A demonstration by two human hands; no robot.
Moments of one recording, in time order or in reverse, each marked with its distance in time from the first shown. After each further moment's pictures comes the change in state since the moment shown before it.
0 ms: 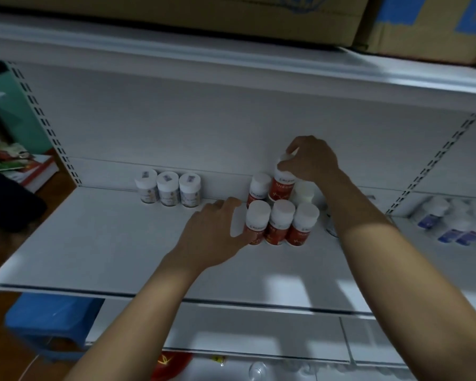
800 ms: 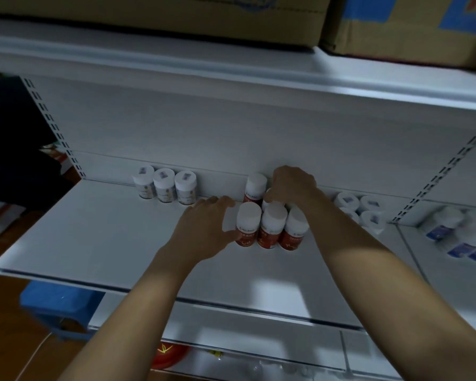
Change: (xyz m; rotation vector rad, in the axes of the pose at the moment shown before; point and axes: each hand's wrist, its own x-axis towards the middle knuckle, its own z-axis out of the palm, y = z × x) left_hand 0.022 0.015 0.008 0.084 -0.026 -0.117; right_hand 0.018 0.027 0.047 -0.272 -0.297 -0.077
